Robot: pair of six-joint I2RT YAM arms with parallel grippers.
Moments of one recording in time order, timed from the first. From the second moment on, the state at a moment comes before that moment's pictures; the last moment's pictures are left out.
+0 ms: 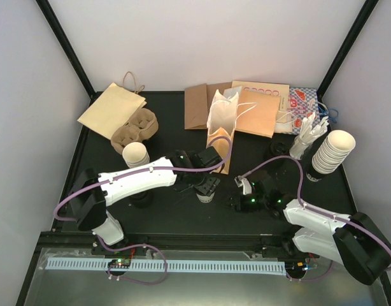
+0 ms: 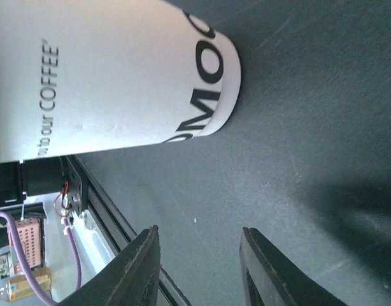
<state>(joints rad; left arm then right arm) -1.04 1.61 1.28 -0.86 -0.12 -0.42 0.64 1.07 0.25 0.02 -0.60 0.77</state>
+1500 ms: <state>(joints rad) -1.07 1.69 1.39 -0.97 -0.19 -0.68 0.69 1.10 0.27 0.32 -0.59 0.95</state>
